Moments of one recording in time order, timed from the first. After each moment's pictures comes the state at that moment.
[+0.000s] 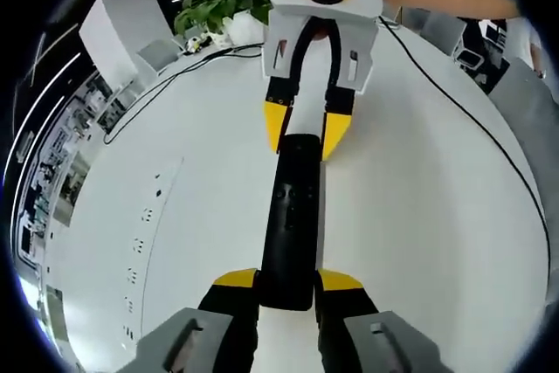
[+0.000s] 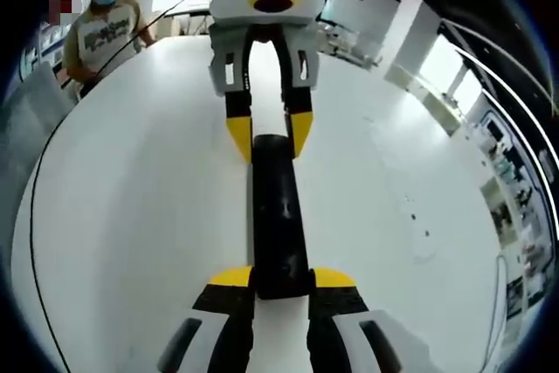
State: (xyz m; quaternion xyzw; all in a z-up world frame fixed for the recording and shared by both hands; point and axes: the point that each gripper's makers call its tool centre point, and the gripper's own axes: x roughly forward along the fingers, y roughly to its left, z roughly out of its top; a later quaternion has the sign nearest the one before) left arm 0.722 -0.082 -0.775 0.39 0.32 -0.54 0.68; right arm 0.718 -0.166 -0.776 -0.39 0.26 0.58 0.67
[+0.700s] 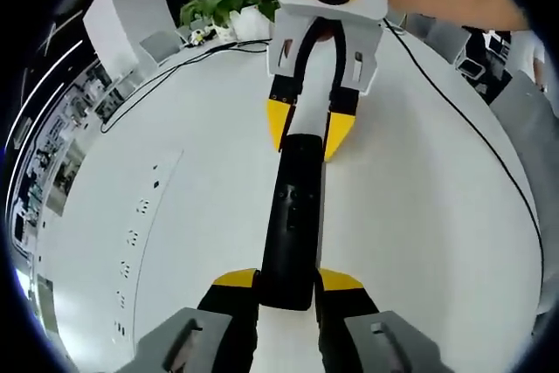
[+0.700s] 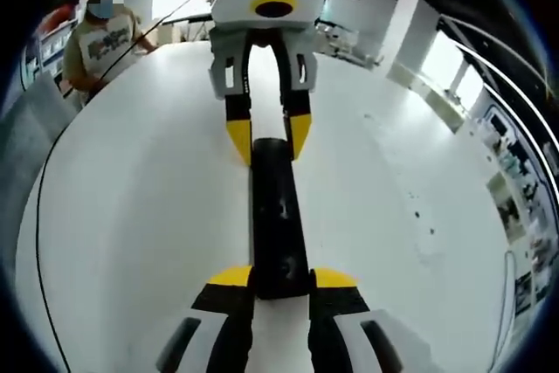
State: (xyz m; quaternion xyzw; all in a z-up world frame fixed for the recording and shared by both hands) left arm 0.717 -0.083 -0.776 0.37 0.34 -0.54 0.68; right arm 0.729 -0.165 -0.782 -0.36 0.27 0.59 0.66
